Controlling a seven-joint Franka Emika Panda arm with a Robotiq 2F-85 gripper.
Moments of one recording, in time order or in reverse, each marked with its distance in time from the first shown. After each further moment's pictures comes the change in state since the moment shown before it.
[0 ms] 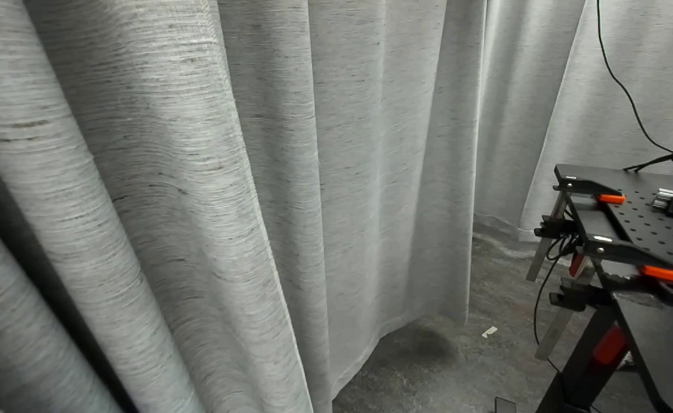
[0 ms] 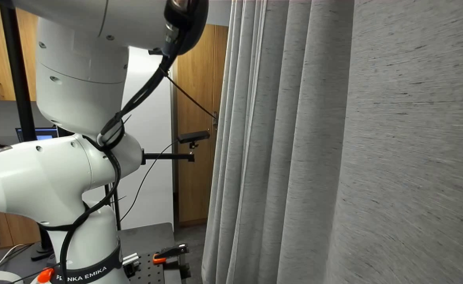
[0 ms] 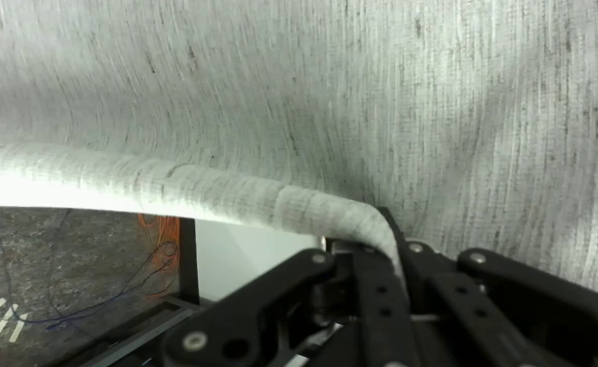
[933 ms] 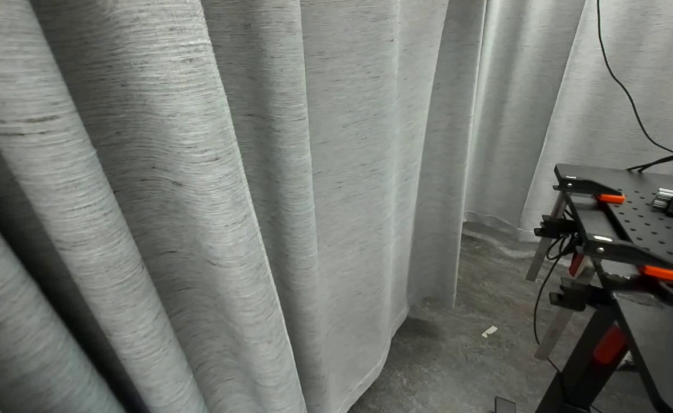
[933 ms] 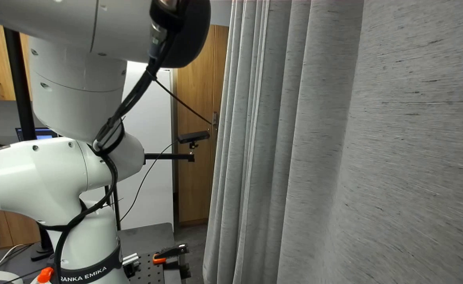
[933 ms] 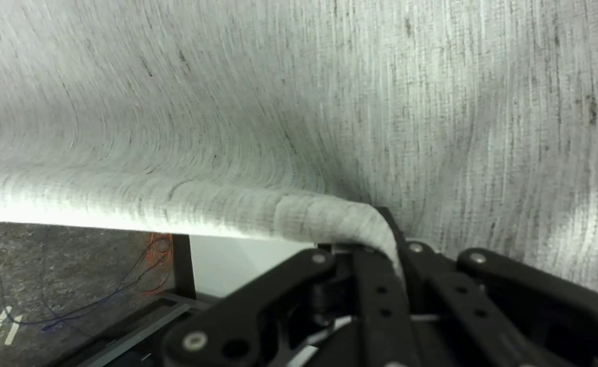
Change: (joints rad) arm -0.121 0.081 0.090 0.121 0.017 -0.012 0.047
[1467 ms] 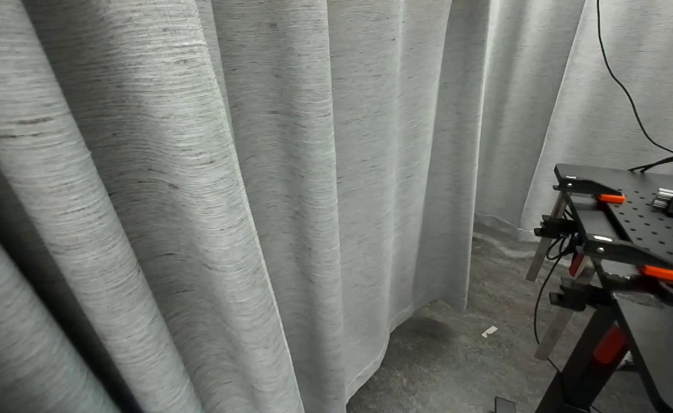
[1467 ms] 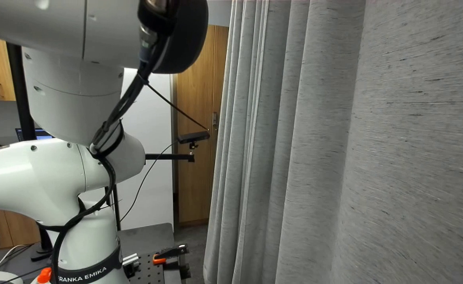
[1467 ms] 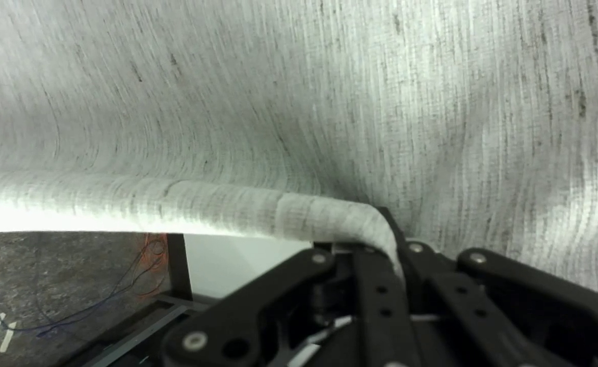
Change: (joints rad) arm -0.055 0.031 0.050 0.040 0.009 -0.004 0.014
